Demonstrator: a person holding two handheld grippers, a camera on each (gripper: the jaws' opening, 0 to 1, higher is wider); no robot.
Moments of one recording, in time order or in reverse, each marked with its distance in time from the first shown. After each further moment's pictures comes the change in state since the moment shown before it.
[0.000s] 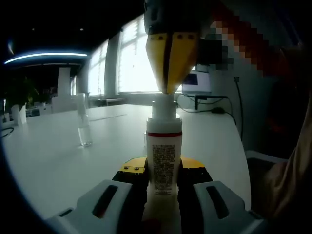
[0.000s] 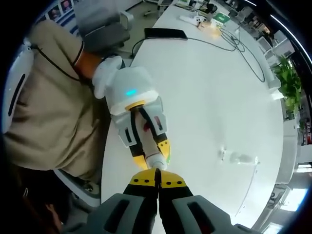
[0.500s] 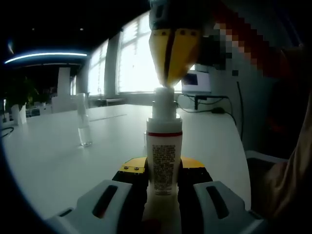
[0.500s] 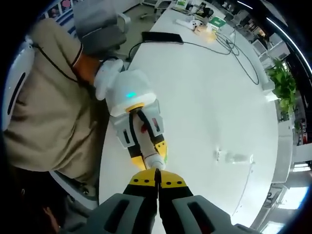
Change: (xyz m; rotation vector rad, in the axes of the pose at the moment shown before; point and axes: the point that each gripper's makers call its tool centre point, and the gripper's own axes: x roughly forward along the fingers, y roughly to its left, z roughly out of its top) left arm 0.000 0.001 0.000 -0.002 0.000 -0.001; right arm -0.008 -0.001 0.001 -0.003 -0.029 -0.058
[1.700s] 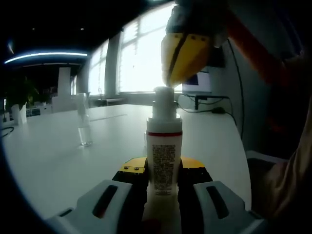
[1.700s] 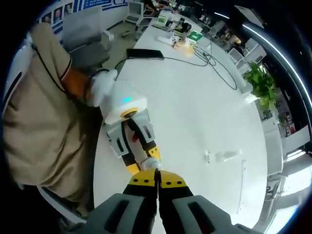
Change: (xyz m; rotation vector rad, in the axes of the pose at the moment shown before) left arm 0.000 0.001 0.000 -0.002 0.000 0.004; right arm -0.005 -0.005 -0.002 0.106 -0.184 -0.172
